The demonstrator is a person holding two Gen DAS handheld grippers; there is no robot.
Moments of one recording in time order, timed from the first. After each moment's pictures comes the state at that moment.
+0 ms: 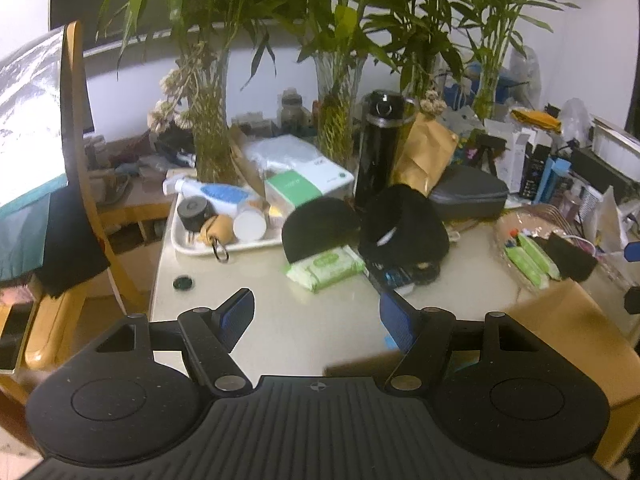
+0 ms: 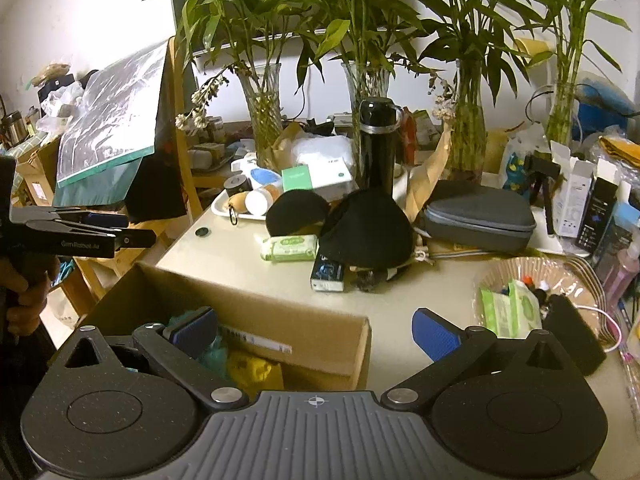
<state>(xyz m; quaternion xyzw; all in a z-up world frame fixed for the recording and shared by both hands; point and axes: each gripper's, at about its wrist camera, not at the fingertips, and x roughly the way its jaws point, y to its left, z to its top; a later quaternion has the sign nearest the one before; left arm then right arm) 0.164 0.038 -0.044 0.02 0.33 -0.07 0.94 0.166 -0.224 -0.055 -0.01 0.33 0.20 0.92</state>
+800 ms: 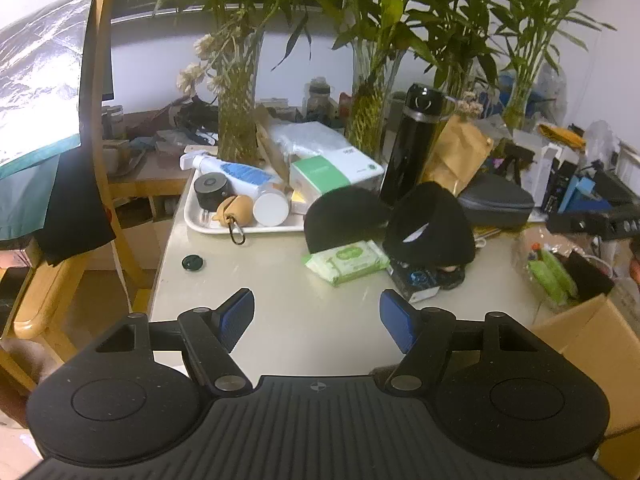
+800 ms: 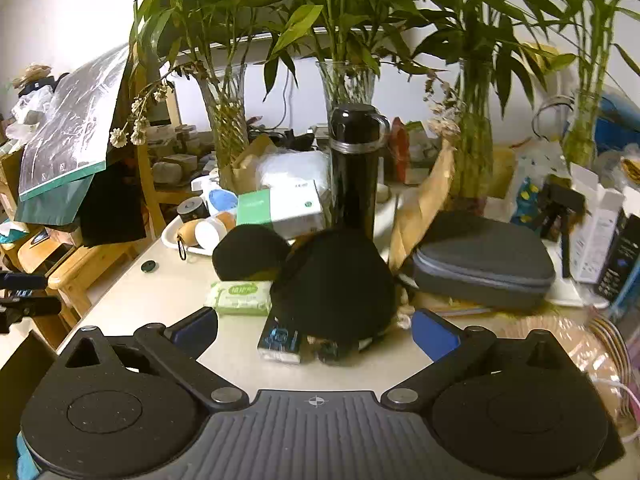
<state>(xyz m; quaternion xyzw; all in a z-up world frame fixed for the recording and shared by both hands) 0.178 0.063 -0.066 -0.03 0.35 -0.04 0.94 0.302 -0.218 -0.090 -0.02 0.31 0.20 0.93</state>
